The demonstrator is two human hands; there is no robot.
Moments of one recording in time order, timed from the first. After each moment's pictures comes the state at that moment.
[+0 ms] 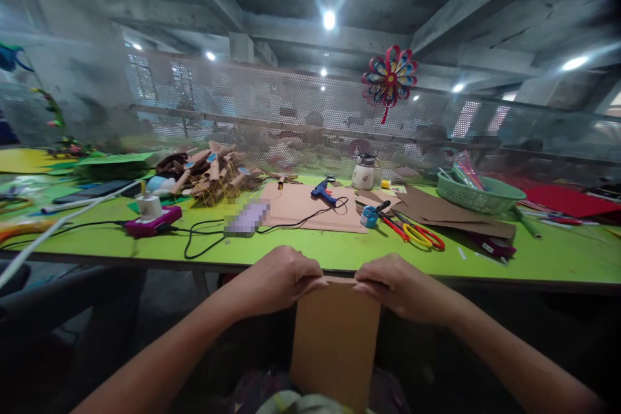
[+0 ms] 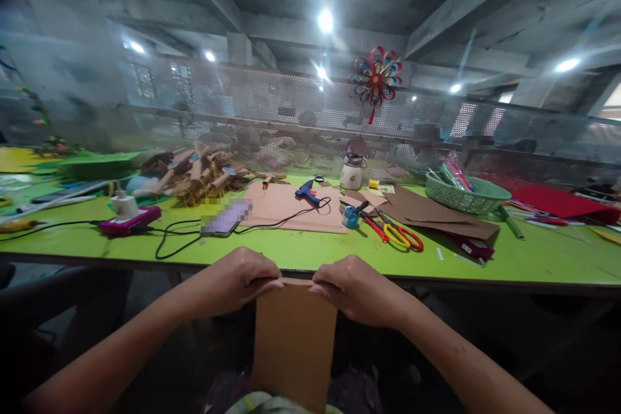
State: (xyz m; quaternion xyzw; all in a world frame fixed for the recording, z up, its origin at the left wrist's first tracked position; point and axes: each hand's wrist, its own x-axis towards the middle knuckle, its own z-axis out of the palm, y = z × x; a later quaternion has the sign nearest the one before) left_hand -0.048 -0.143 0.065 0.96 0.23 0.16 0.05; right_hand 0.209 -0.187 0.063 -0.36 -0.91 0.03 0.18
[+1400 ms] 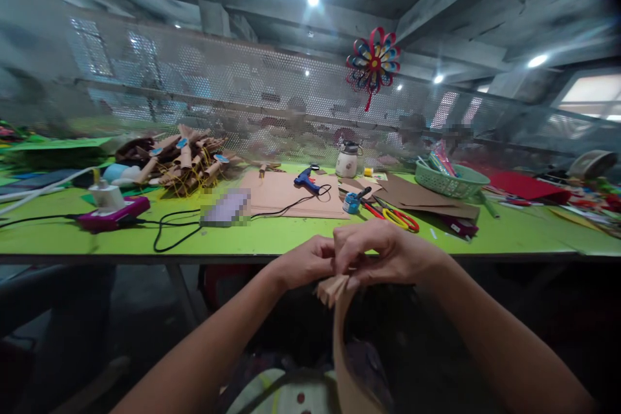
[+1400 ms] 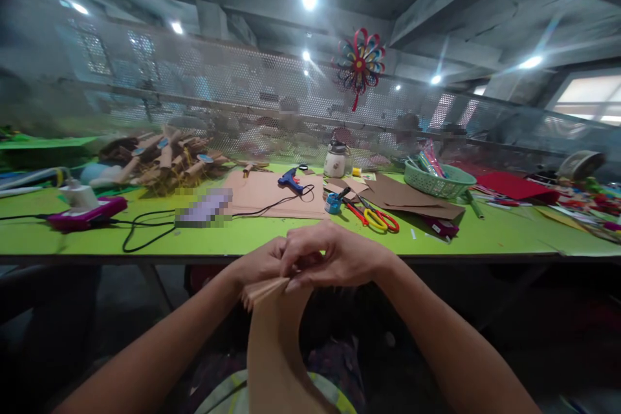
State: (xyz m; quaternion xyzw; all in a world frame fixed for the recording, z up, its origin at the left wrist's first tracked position) left_hand 0.032 -0.123 0.027 0.72 0.07 0.22 0.66; right_hand 0.206 -0.183 0.115 -0.17 -0.91 0.28 0.25
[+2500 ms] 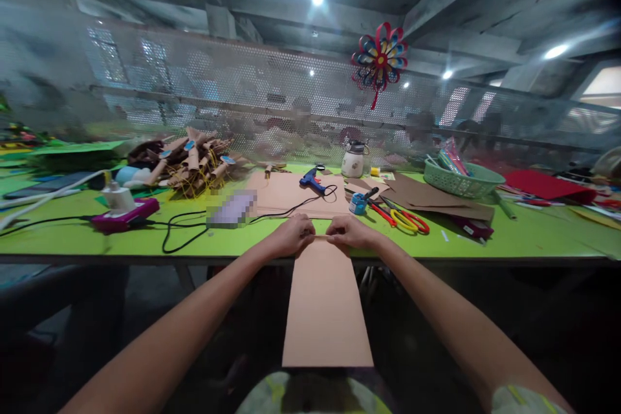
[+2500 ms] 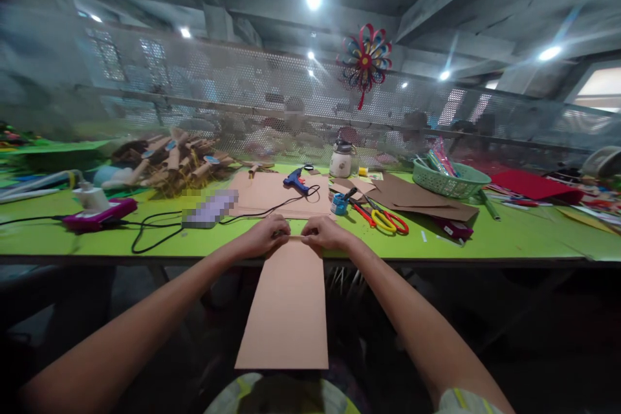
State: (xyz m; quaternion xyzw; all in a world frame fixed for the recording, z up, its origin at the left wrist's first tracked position) left_hand -0.002 -0.029 -0.007 0.93 0.28 0.23 0.10; right_hand 0.224 -0.051 -0.003 -0.43 -0.86 0.18 0.21
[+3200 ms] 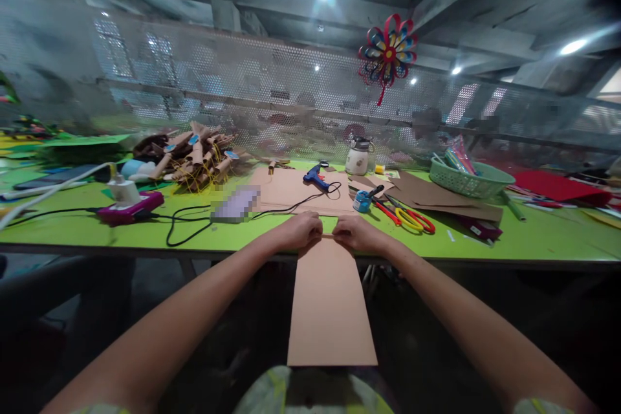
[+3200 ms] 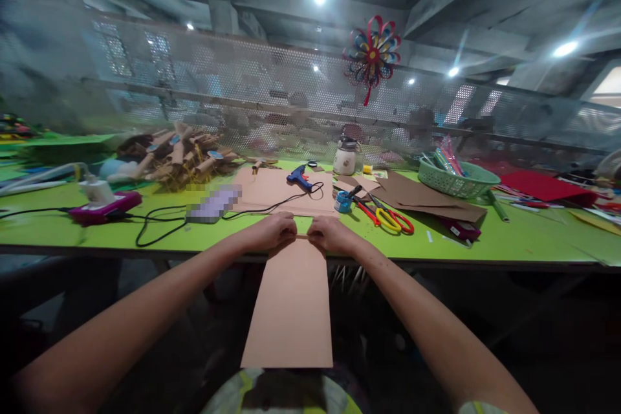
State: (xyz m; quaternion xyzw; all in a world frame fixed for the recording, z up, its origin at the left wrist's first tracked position) left_hand 0.008 -0.026 0.001 0.95 0.23 0.17 0.07; right_hand 0.227 -0.061 -0.005 -0.37 -0.91 0.05 0.19
